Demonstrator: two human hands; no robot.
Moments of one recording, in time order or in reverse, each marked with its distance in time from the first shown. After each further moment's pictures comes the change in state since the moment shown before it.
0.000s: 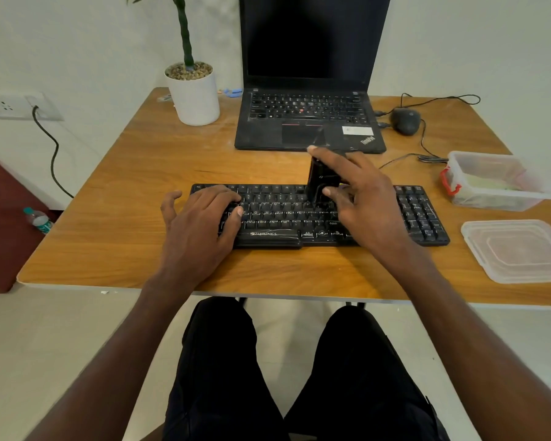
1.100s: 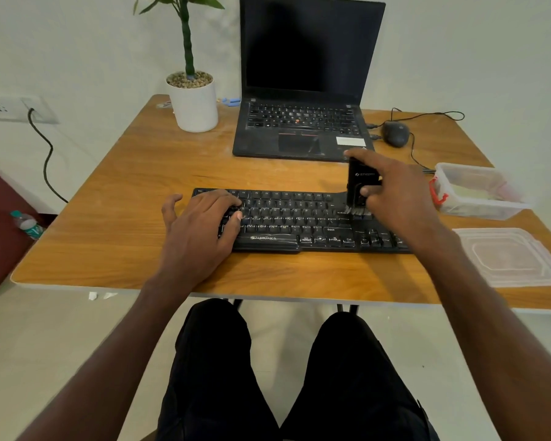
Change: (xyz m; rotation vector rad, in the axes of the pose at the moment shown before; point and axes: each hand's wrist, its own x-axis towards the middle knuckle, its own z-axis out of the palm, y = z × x) left_hand 0.000 0.000 0.001 -0.025 -0.002 0.006; right_hand 0.014 0.005 -0.047 -0.280 -0.101 0.251
